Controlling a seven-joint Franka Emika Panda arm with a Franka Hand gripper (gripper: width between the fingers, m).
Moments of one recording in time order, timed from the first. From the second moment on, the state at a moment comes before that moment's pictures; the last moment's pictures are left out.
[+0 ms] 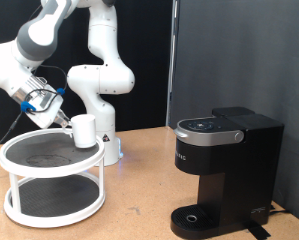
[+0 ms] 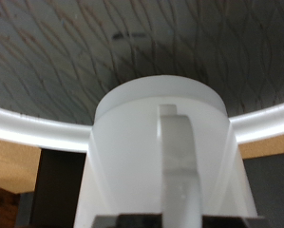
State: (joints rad) arm -0.39 -0.39 -0.57 -2.62 0.43 1.76 1.61
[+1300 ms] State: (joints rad) arm -0.33 -0.45 -0.32 -2.71 0.73 2.01 1.89
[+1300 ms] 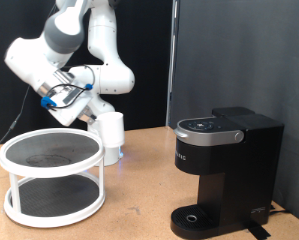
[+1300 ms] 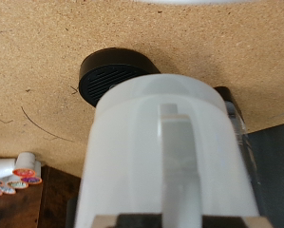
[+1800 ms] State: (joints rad) arm -0.25 -0.43 -0.23 -2.70 0.81 2.09 1.94
